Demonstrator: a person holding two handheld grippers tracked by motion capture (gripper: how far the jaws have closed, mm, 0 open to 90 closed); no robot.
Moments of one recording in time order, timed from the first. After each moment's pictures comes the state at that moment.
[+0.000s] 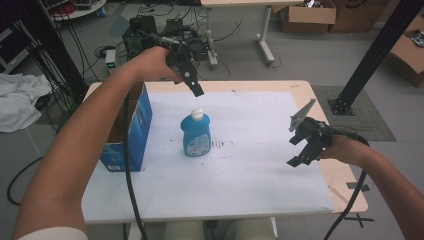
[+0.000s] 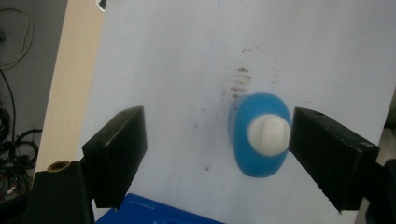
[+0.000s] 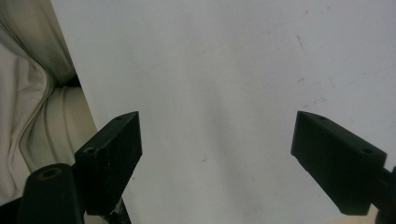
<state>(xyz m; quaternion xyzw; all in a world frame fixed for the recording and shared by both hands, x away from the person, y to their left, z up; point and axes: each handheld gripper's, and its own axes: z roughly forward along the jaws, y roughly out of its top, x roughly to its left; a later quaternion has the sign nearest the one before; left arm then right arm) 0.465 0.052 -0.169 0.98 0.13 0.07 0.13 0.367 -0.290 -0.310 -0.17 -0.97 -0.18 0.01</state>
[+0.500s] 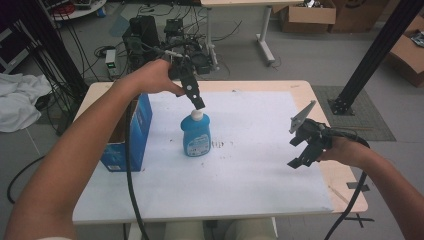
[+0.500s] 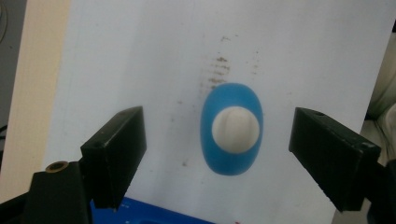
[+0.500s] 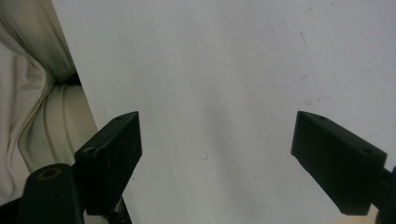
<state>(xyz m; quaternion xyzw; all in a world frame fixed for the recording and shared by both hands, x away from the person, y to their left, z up) 0.445 0.046 -0.189 0.98 0.14 0.05 0.12 0.365 -0.291 -0.314 -0.17 -0.97 -0.18 0.01</state>
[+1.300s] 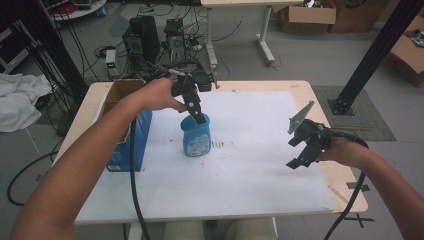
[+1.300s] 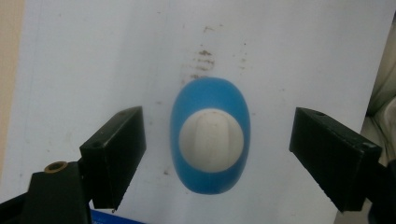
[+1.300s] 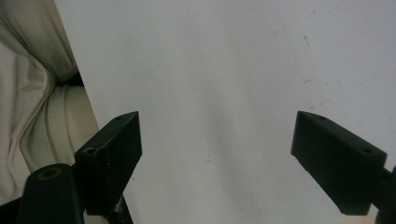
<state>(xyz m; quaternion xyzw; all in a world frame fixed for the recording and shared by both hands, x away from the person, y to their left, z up) 0.436 0.043 -0.229 0.99 0.12 0.03 0.11 0.364 -0.287 -0.313 -0.16 -0.97 -0.17 0.01</state>
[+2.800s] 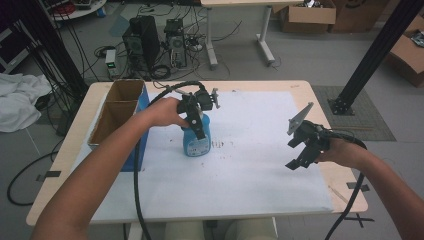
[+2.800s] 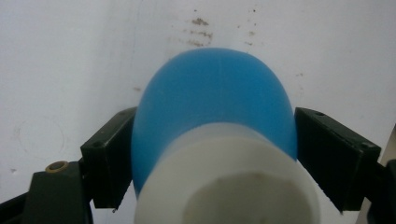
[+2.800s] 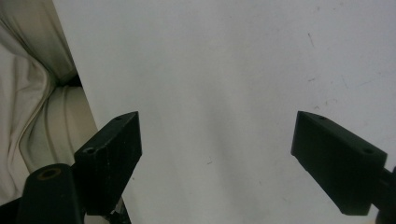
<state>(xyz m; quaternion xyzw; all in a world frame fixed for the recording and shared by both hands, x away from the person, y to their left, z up) 0.442 0.037 -0.292 0.99 0.14 0.00 0.08 0.365 -0.287 -0.319 -0.17 -0.97 -0.18 0.01</state>
